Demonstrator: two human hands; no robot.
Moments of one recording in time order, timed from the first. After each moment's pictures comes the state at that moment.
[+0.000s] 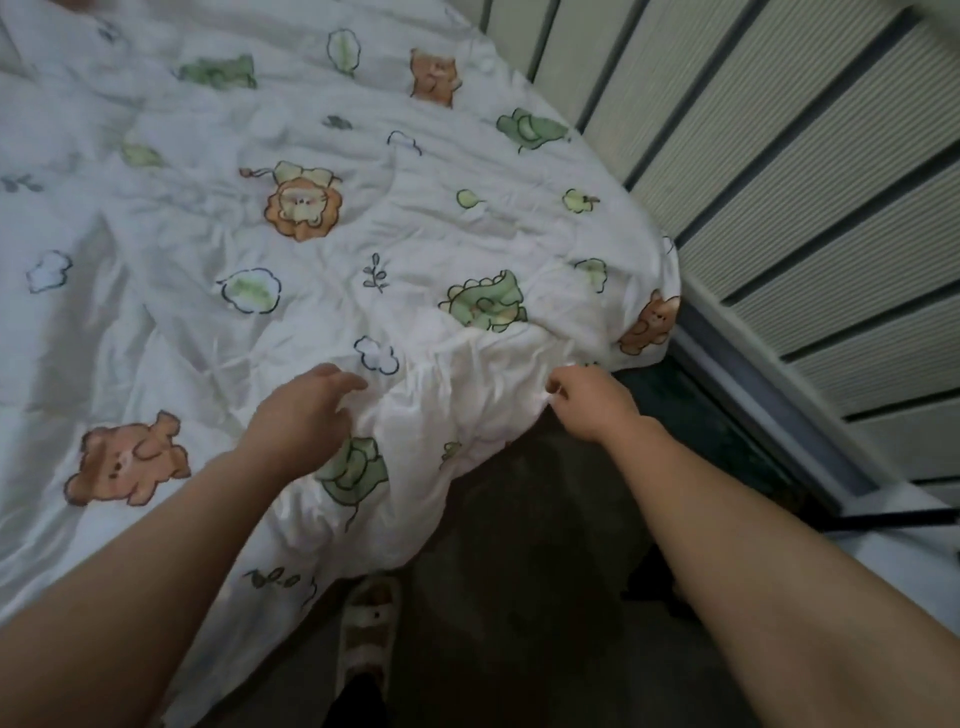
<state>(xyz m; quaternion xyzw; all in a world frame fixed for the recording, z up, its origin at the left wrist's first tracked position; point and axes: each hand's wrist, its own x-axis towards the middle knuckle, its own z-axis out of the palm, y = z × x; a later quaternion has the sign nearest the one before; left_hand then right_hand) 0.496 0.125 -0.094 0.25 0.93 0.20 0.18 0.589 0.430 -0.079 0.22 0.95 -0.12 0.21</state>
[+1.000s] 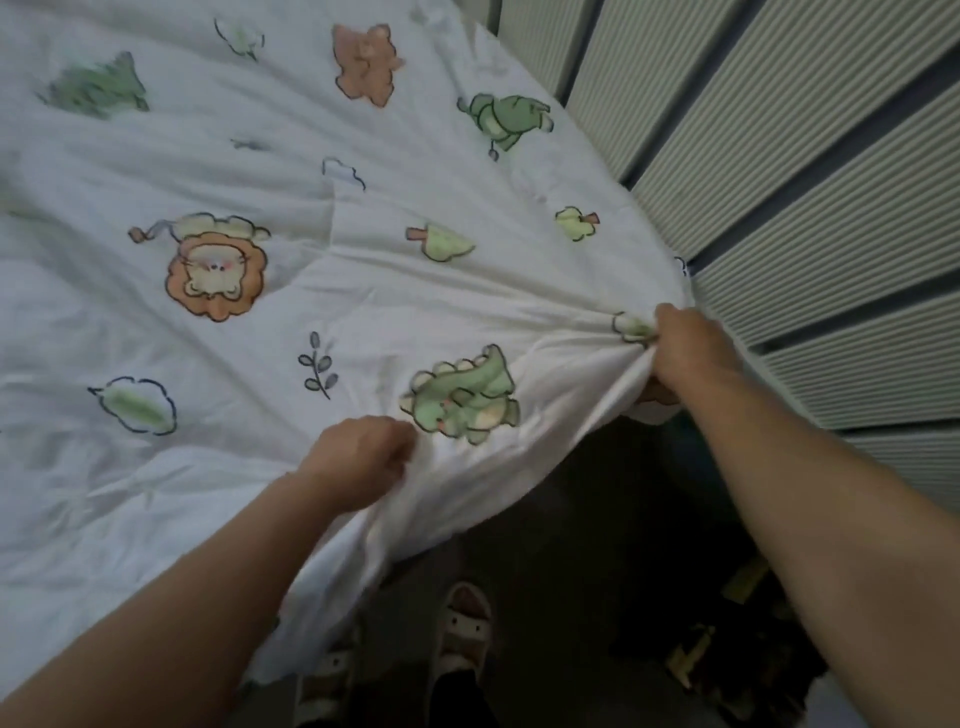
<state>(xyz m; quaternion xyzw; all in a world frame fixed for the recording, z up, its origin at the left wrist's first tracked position) 0.431 0.346 -0.139 0.31 0.89 0.05 0.33 0.468 0.696 -0.124 0.28 0.95 0.01 0.17</state>
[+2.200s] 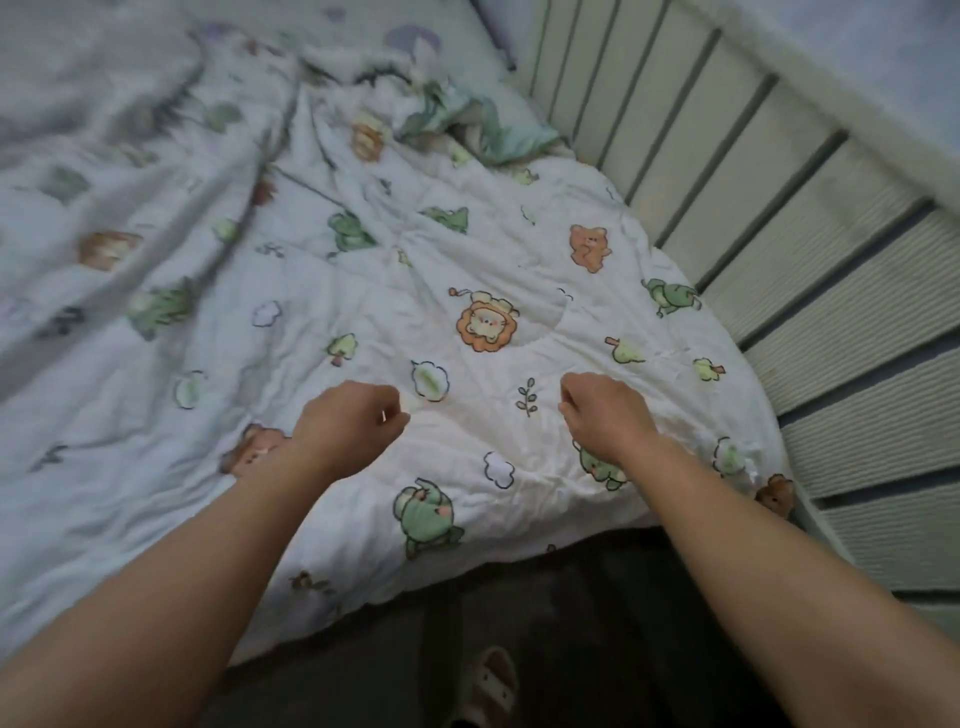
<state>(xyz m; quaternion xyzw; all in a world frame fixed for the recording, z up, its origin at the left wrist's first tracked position) 0.502 0.129 0.014 0.08 0.97 0.19 0.08 0.481 0.420 0.021 -0.08 0.99 -0.02 0.10</state>
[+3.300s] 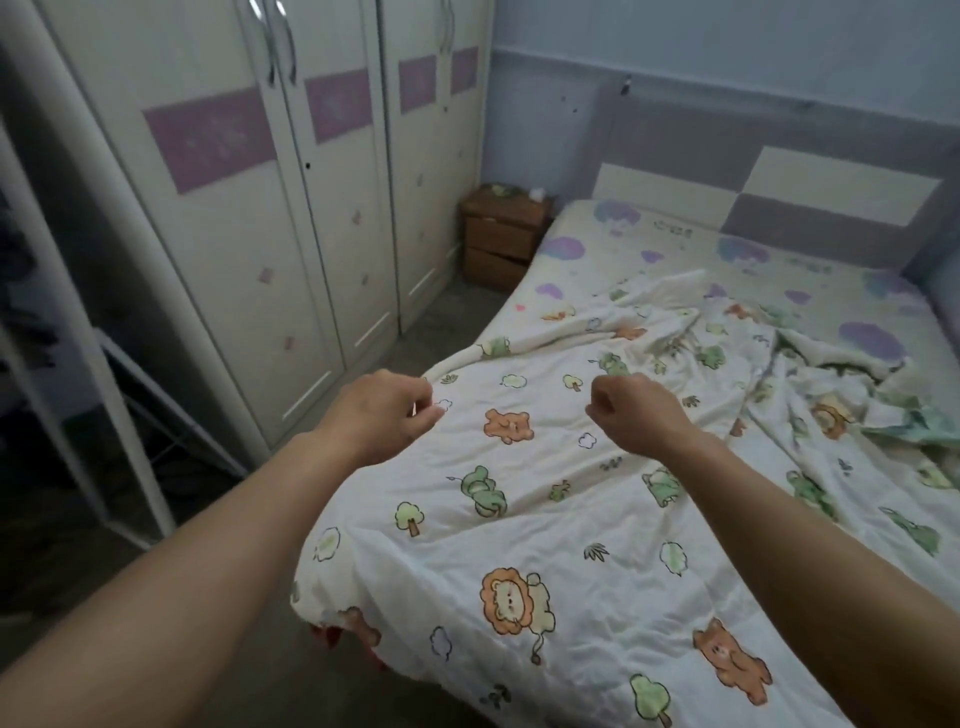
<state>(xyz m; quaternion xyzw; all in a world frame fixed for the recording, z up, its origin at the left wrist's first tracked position) 0.796 -0.473 0.291 -0.21 0.96 0.15 -0.09 0.577 -0.264 0.284 -0.41 0.91 -0.08 0.02</state>
